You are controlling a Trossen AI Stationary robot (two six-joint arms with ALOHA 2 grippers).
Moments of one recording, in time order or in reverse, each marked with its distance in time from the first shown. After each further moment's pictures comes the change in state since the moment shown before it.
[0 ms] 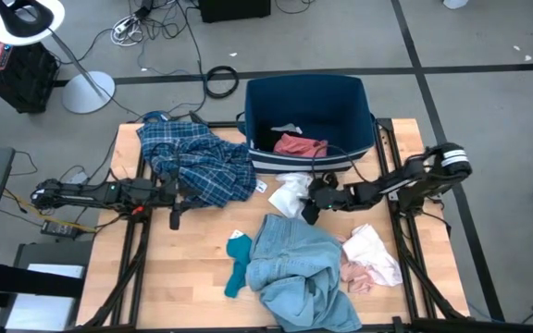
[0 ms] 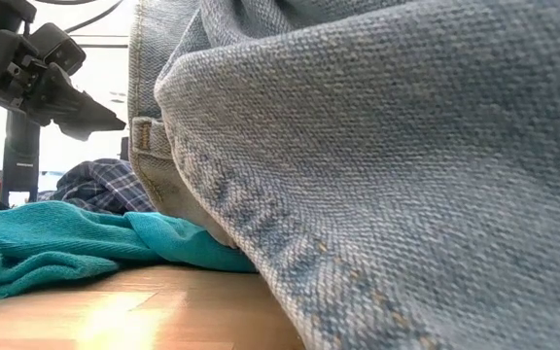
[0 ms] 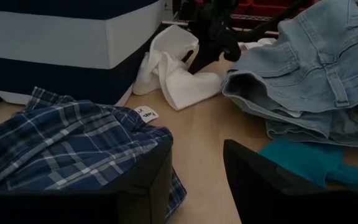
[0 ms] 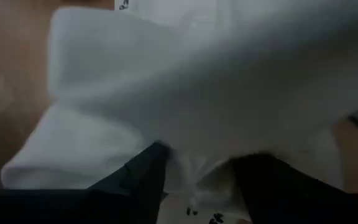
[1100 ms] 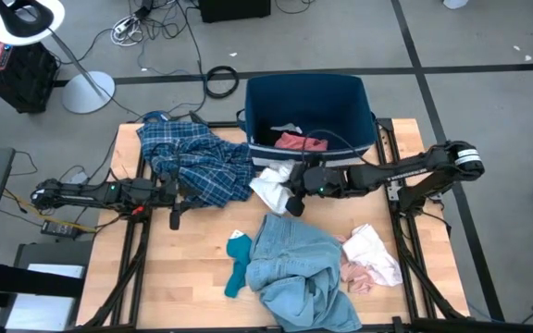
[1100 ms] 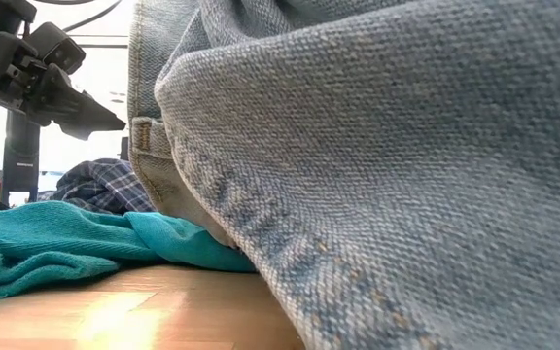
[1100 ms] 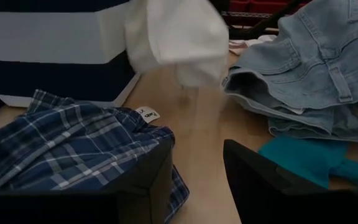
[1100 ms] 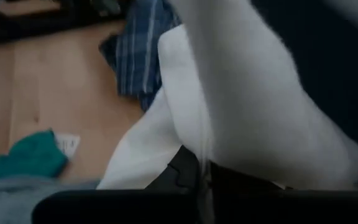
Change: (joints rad) left arm 0.000 0.000 0.000 -0.001 0.000 0.028; right arm 0.005 -0.139 0.523 -0.439 -0.021 -0.309
